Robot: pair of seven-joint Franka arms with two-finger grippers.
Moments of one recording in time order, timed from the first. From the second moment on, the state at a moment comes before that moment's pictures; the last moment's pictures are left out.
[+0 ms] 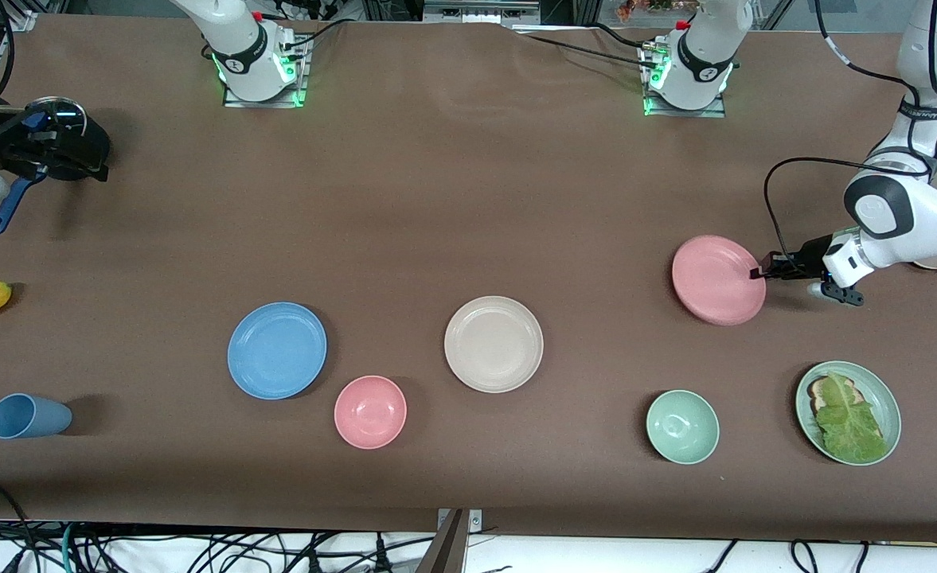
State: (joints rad) left arm 0.37 0.45 -0.02 -2.15 -0.53 2.31 0.84; right arm 0.11 0.03 -0.08 -1.52 0.00 1.45 0.03
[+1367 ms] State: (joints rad) left arm 0.14 0.43 -0.24 -1.96 -0.43 2.31 0.29; right arm 0.11 0.03 -0.08 -1.52 0.00 1.45 0.03
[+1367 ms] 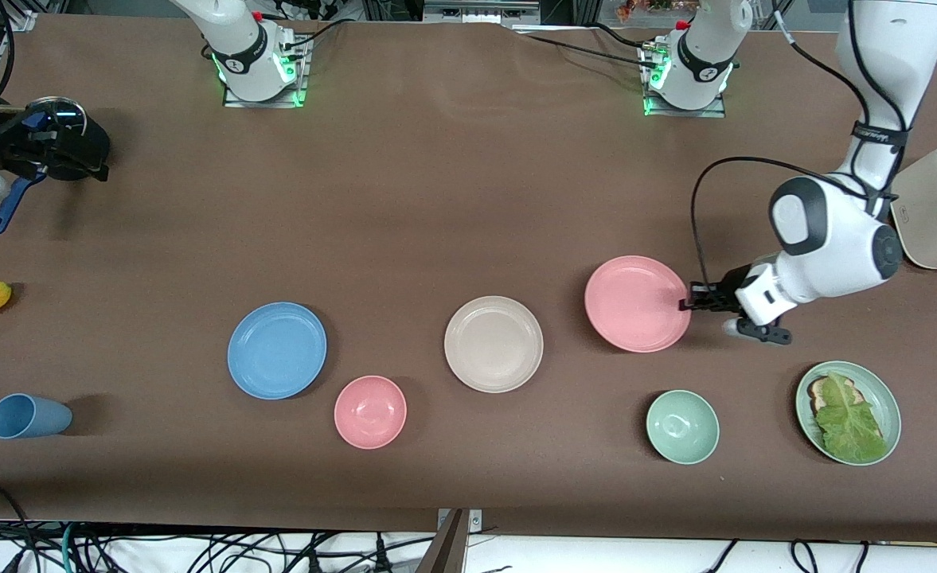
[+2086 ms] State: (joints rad) left arm -0.17 0.63 -0.24 -1.75 -0.43 2.42 -0.18; right arm 0.11 0.04 -0.08 -1.51 0.00 1.45 0.03
